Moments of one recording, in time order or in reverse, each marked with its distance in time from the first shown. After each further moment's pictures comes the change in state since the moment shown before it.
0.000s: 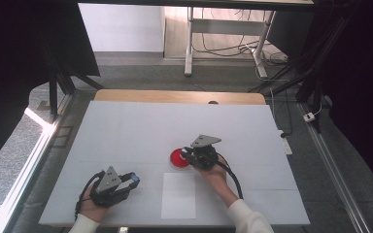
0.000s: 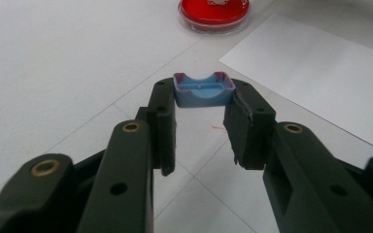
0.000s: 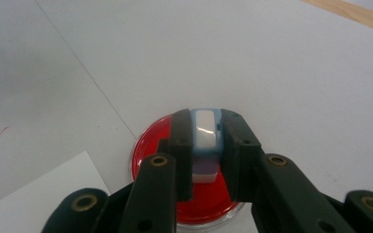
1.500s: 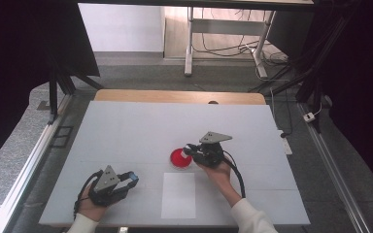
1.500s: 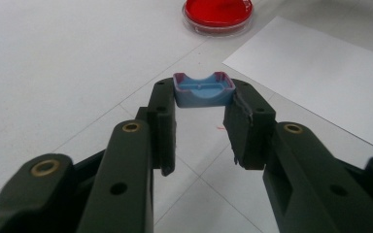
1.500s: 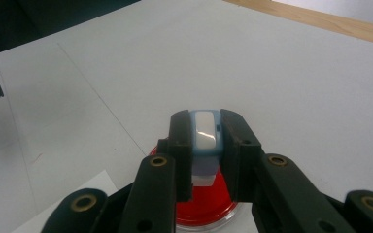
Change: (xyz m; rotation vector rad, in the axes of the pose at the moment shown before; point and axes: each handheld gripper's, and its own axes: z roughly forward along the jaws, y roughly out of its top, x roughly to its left) left arm 0.004 -0.001 -0.002 -0.009 0.003 -0.005; right arm -0.011 0.003 -0.020 -0.086 0.048 0.097
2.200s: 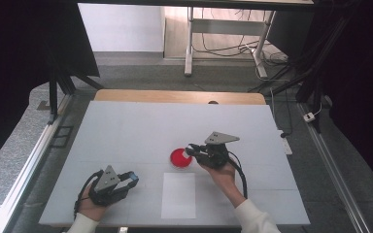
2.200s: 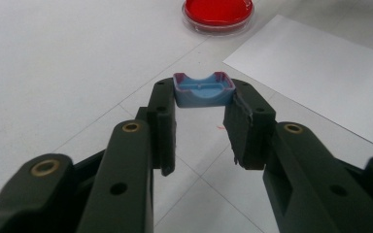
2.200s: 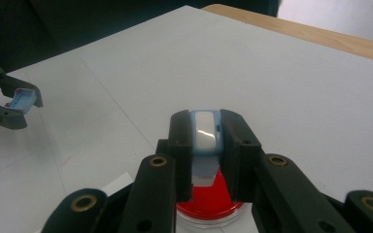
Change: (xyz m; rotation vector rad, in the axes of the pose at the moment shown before) left arm 0.001 0.000 0.001 0.003 -0.002 0.005; right arm 0.005 0.006 -0.021 -0.048 0.037 0.003
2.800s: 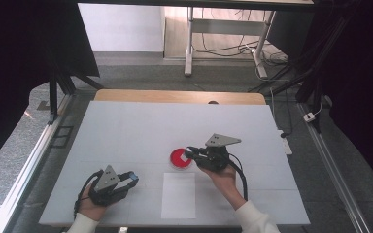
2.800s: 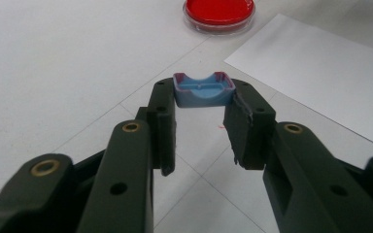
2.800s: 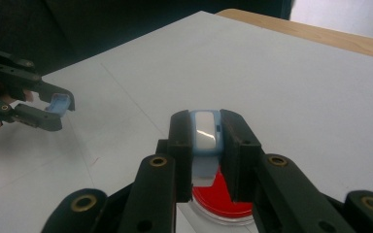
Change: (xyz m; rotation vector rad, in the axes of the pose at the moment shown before) left arm 0.000 0.000 0.000 -0.001 0.002 -0.003; right arm 0.012 0.003 -0.009 -0.008 0.044 0.018
